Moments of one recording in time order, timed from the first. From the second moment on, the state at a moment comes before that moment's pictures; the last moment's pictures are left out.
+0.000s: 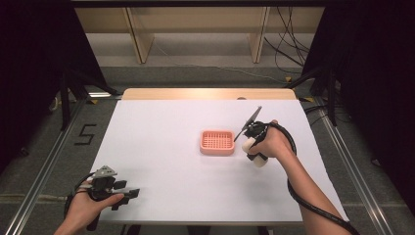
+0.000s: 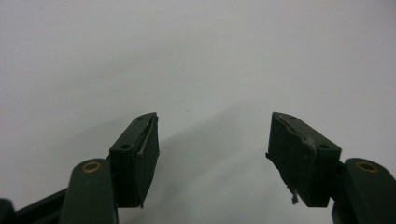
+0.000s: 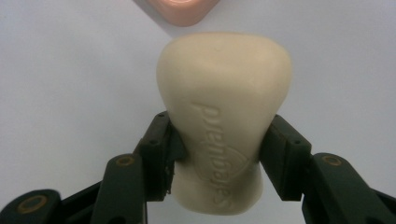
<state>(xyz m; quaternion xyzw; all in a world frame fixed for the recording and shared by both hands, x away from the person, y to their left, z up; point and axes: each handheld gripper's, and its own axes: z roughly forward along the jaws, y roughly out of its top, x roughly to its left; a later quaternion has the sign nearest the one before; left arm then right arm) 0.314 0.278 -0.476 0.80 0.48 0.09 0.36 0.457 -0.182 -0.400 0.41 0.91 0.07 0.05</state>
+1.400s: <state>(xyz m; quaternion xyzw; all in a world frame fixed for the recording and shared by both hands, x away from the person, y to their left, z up) 0.312 0.277 -0.475 0.79 0.48 0.10 0.36 0.477 -0.173 -0.400 0.39 0.91 0.09 0.06</state>
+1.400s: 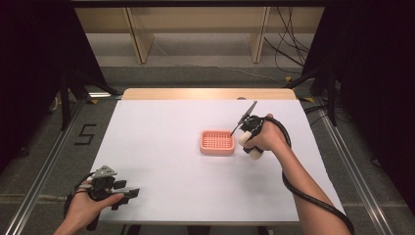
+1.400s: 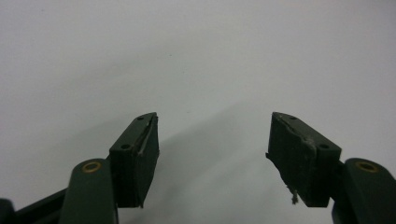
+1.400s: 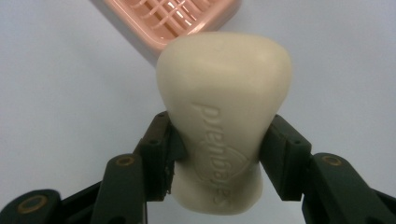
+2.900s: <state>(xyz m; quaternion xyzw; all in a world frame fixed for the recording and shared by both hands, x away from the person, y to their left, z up) 0.312 0.278 -0.475 0.79 0.48 0.10 0.36 0.493 -0.150 -0.397 0.38 0.92 0.09 0.09</state>
